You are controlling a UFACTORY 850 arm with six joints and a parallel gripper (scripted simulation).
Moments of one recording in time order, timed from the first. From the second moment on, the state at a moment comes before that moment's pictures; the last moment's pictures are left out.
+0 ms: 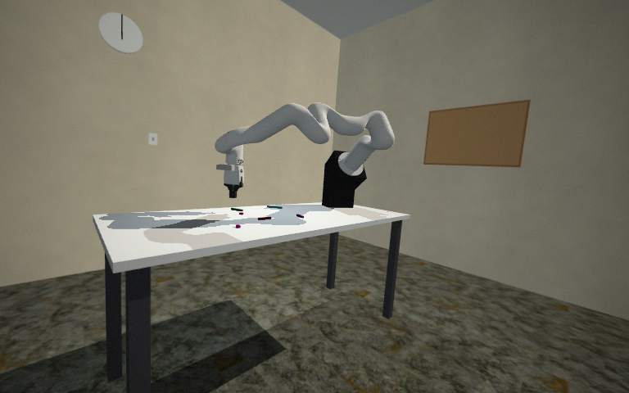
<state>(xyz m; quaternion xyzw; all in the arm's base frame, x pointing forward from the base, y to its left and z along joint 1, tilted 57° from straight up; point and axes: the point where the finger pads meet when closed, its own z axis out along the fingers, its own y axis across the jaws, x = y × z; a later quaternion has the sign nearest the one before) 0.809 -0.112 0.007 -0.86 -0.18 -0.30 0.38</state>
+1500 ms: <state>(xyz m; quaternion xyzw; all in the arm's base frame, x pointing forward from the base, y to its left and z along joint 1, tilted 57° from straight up) 0.765 0.031 0.188 -0.85 -0.20 -0.31 0.37</state>
